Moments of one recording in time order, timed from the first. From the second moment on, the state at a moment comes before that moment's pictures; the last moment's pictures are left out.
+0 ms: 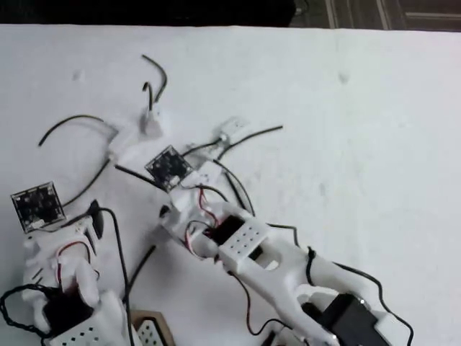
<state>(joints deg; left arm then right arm) -36.4 -103.7 88.0 64.0 -8.0 -49.8 -16.0 54.4 17.9 0.5</state>
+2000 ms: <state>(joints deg) -36.4 -103.7 89.0 64.0 -8.0 -50.4 -9.7 57.1 14.2 0.4</state>
